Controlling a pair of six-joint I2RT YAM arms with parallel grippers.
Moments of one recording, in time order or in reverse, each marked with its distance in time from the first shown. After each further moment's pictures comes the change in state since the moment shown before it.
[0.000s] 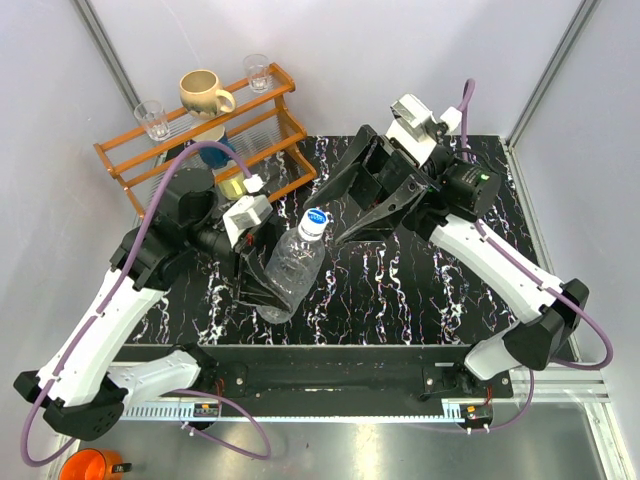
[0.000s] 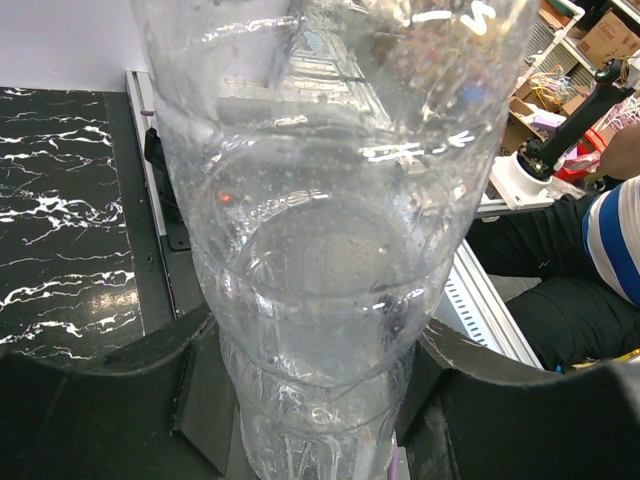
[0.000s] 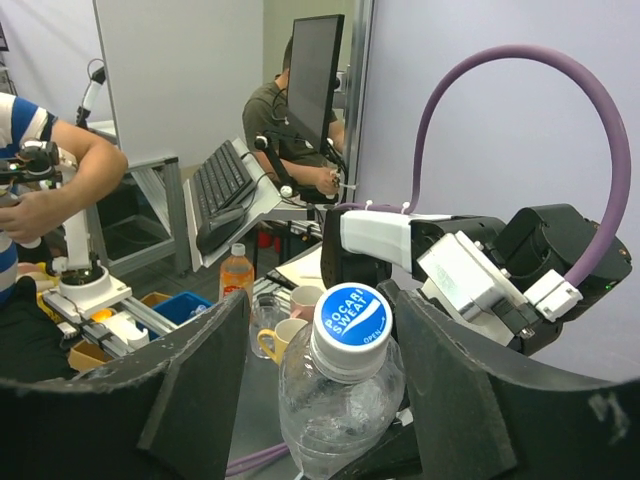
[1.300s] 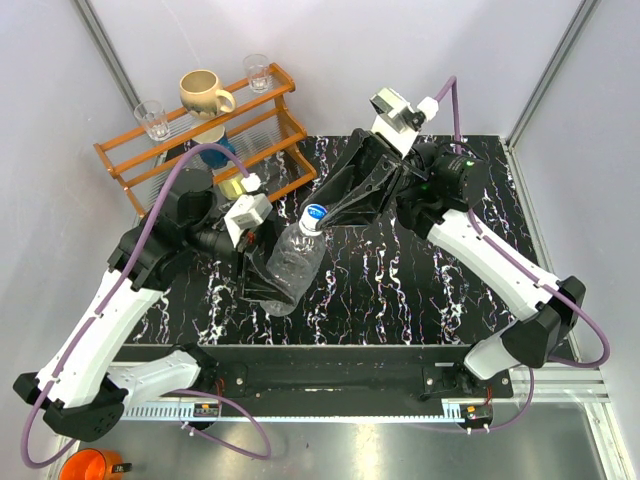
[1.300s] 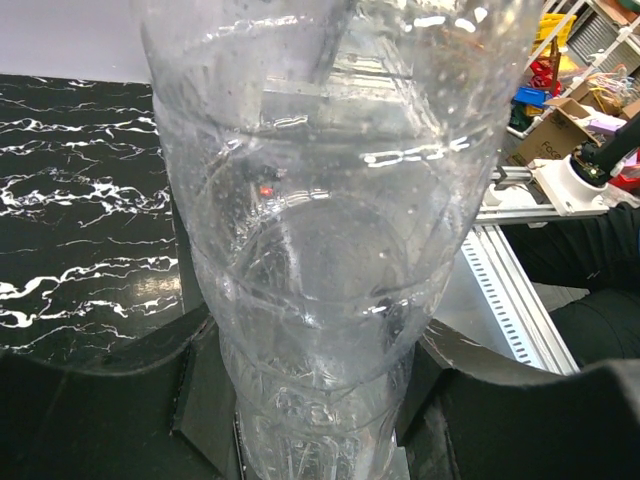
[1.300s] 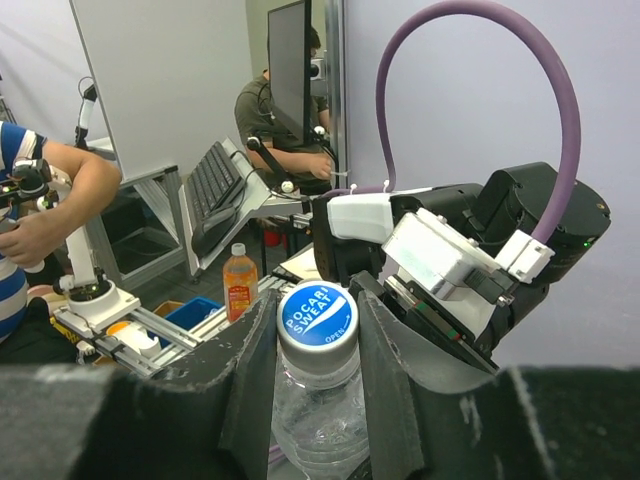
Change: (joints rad) left arm 0.005 -0.006 0.003 -0.037 -0.085 0.068; right arm -0.002 0.025 0.007 -0.122 -0.002 -0.032
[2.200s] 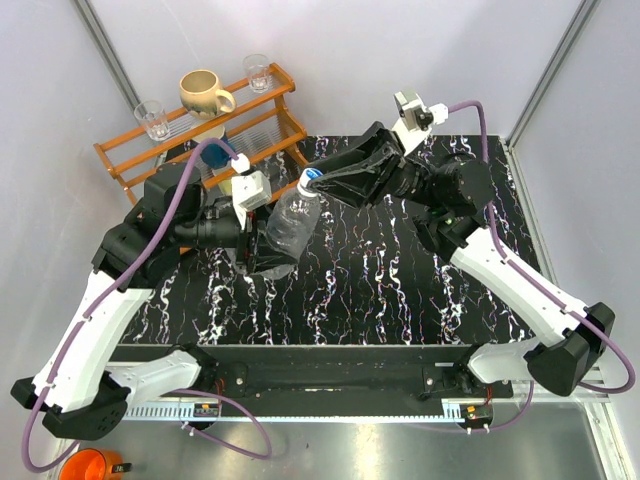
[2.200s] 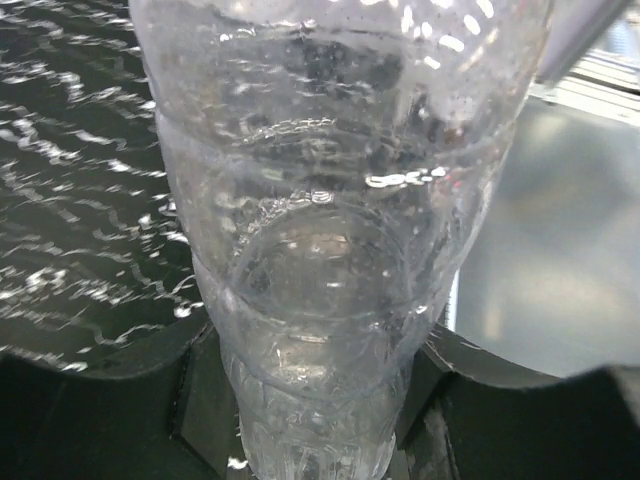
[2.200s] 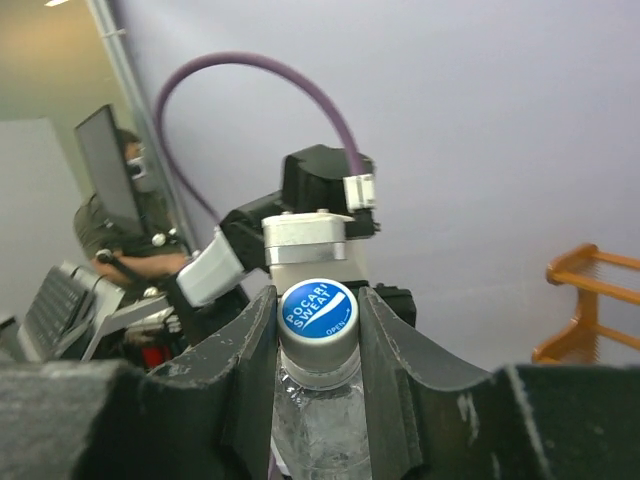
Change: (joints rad) left arm 0.038 0.019 0.120 -0.126 -0.448 0.078; right arm -0.023 -0.185 -0.232 -0.374 0.387 -0.359
